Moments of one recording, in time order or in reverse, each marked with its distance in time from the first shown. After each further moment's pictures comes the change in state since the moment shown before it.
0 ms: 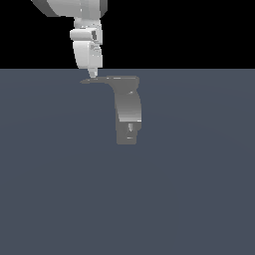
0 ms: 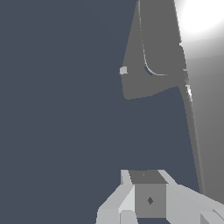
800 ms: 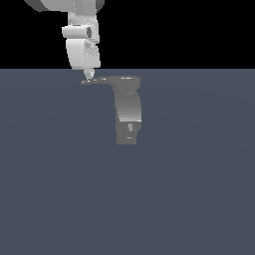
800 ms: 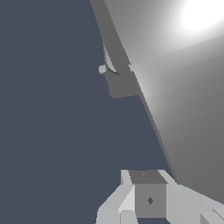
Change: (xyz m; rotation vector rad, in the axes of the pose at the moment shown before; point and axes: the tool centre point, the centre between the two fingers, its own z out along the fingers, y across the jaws) arm -0.002 0.038 0.000 0.004 -0.002 0.000
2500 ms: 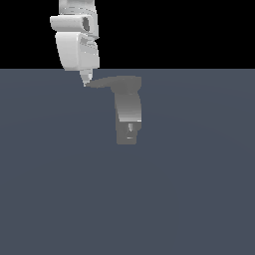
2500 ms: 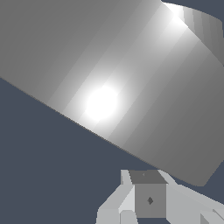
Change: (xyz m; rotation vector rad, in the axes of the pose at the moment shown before) arm 0.019 0.082 0.000 0.000 -0.002 -0.008
